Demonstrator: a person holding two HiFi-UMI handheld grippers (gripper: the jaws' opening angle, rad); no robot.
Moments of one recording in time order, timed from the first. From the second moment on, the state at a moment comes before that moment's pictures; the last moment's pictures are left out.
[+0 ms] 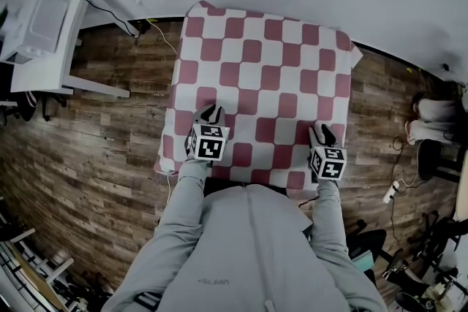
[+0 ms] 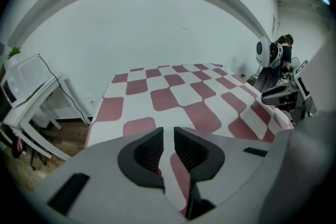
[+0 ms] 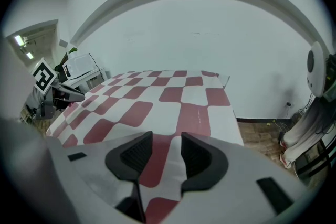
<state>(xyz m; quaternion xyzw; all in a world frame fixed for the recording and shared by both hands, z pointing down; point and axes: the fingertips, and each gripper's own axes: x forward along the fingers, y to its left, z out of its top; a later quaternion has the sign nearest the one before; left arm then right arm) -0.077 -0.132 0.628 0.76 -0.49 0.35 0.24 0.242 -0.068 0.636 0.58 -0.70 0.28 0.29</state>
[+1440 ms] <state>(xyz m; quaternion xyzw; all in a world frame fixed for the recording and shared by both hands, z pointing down) -0.052 -0.173 0.363 0.85 -0.51 0.13 0.01 0.172 -0.143 0.352 0.57 -0.82 0.01 0.10</state>
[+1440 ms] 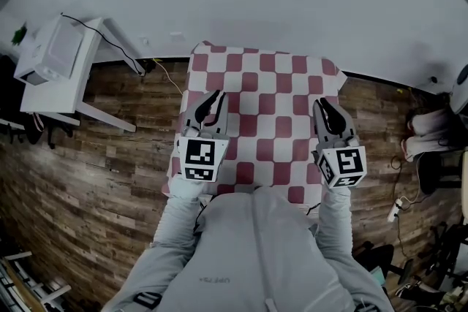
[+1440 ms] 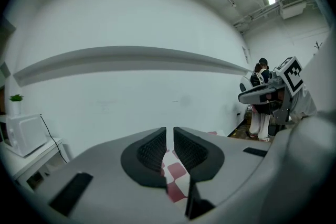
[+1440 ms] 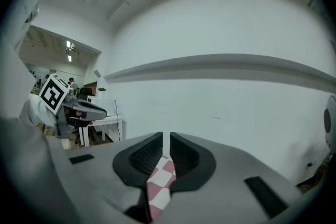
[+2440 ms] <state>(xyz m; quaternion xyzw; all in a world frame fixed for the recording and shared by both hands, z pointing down) -0.054 -0.138 0.357 0.87 -0.47 0.08 0.07 0.173 -0.108 0.346 0.54 -0.84 0.02 0.05</state>
